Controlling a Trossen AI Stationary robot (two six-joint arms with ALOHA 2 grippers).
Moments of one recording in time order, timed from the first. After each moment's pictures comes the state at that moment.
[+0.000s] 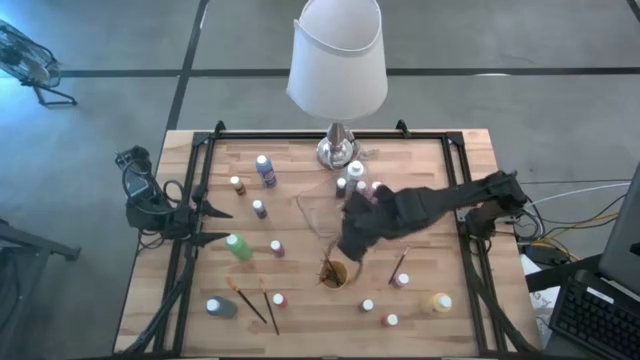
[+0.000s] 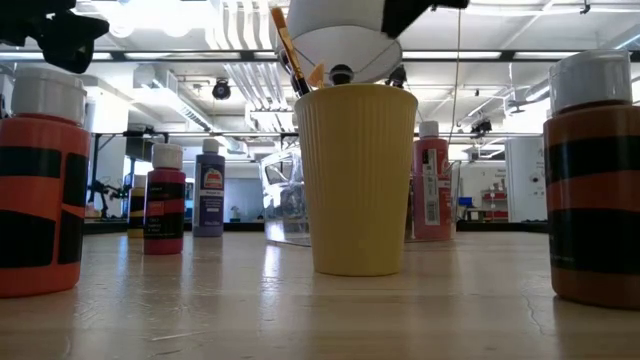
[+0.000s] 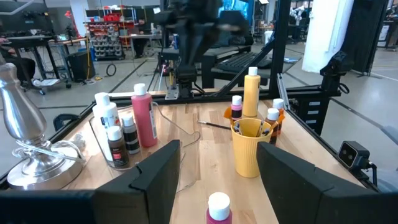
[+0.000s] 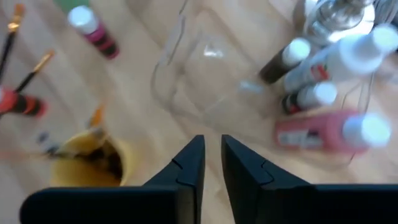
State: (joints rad) left arm -0.93 0.15 0.34 -0.35 -0.88 -0.08; right arm 0.27 1.78 1.84 -1.29 0.39 0.85
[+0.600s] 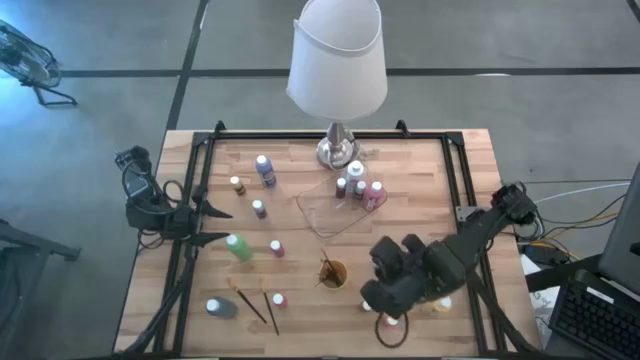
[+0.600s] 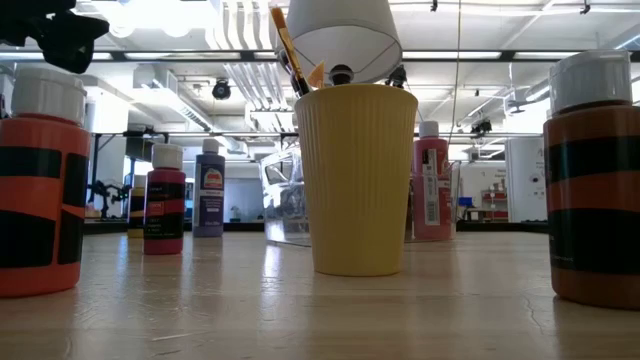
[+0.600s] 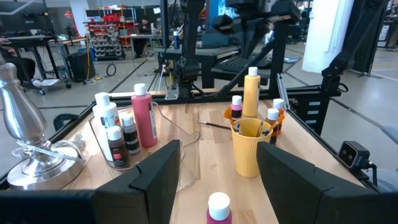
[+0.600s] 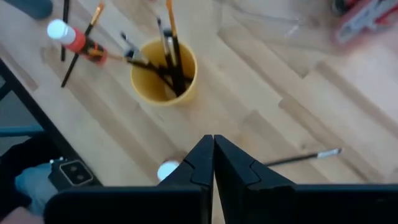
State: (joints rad) left arm -0.93 0.15 0.34 -0.35 -0.88 -0.08; right arm 0.61 1.79 1.86 -1.40 0.39 1.39
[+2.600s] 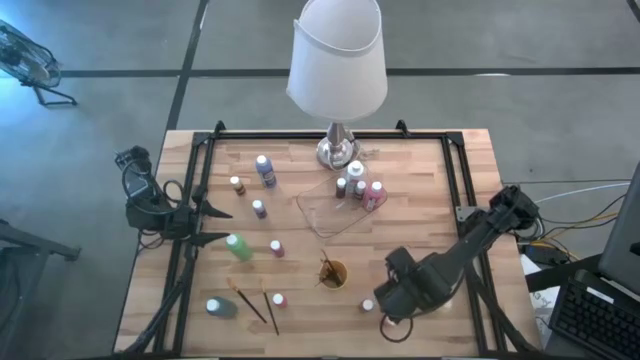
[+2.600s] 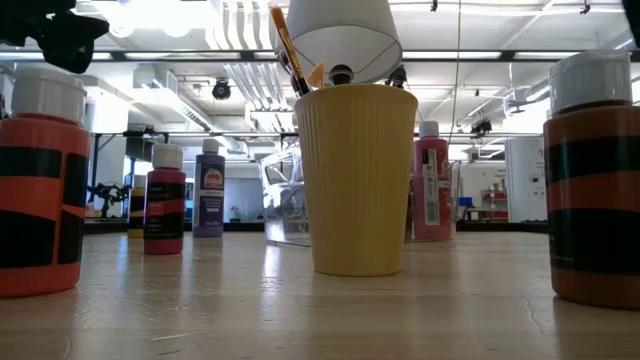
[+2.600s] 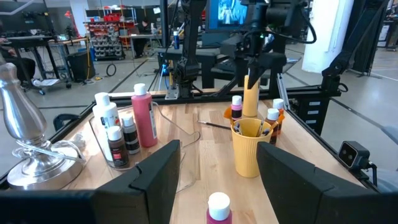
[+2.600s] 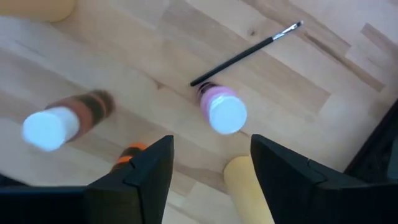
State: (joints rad) left arm -0.93 0.15 0.34 -0.35 -0.88 -0.08; right arm 0.65 1.79 1.57 -1.41 0.10 1.74
